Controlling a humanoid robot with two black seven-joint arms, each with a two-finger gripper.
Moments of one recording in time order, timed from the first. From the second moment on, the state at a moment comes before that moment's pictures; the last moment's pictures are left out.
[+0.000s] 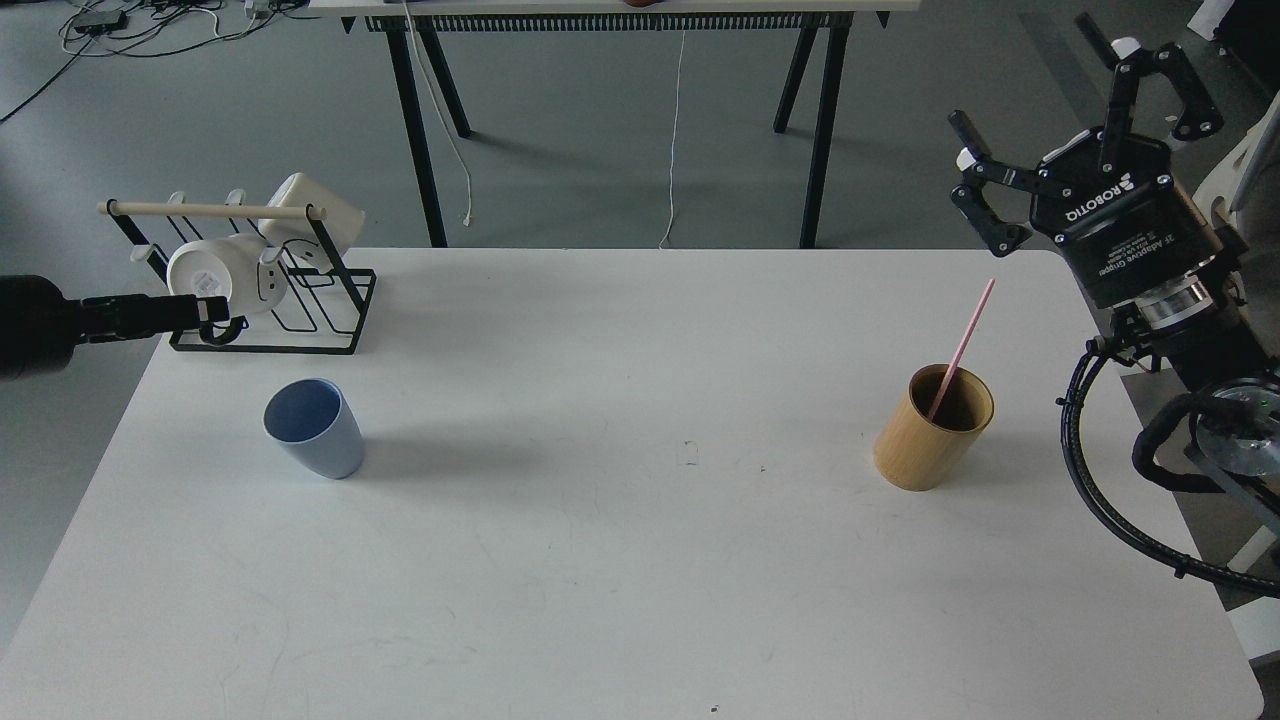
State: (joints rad) left arm -0.79 1.03 -0.41 -0.95 1.59 -0.49 -0.49; right arm 0.52 -0.72 0.79 1.38 0.01 0.49 0.49
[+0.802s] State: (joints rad) left arm -0.77 0.79 -0.36 -0.78 1.65 -0.49 -0.49; right arm 0.48 -0.72 0.82 1.37 0.01 0.49 0.49
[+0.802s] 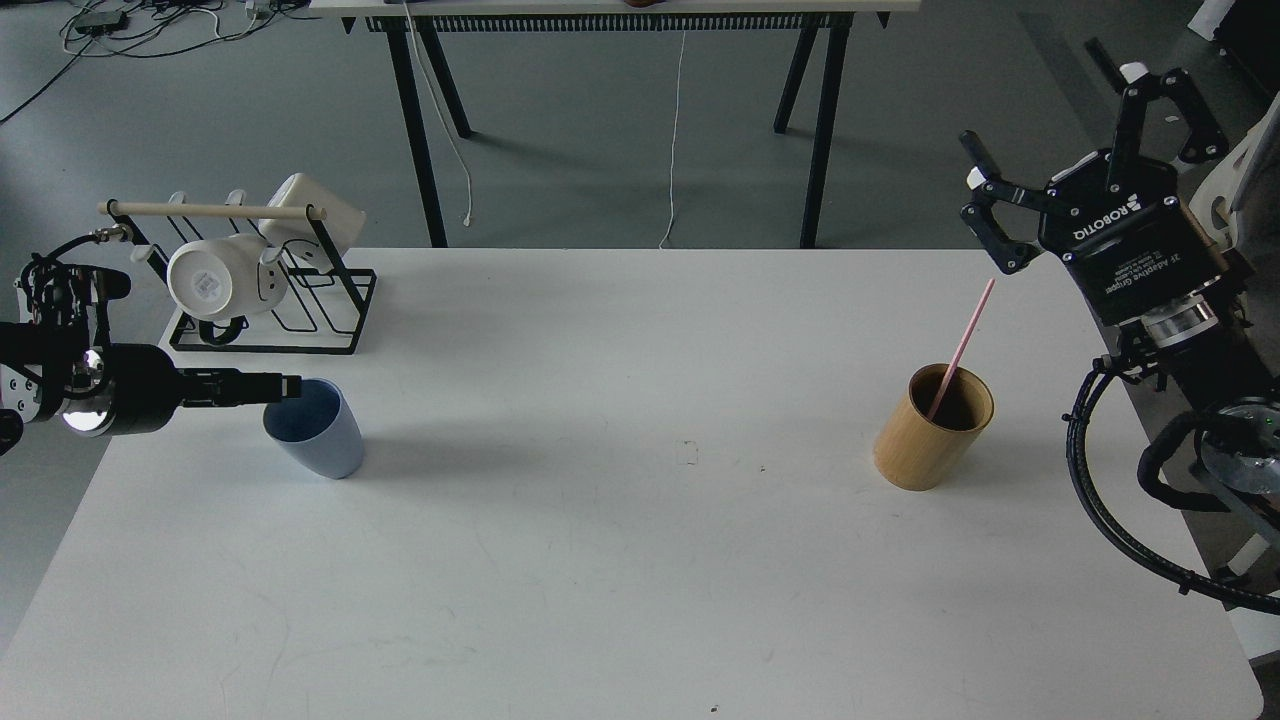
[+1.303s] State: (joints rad) left arm -0.75 0.75 -0.33 -0.72 1.65 -0.47 -0.49; right arm 0.47 -0.72 0.82 1.37 0.01 0.49 0.49
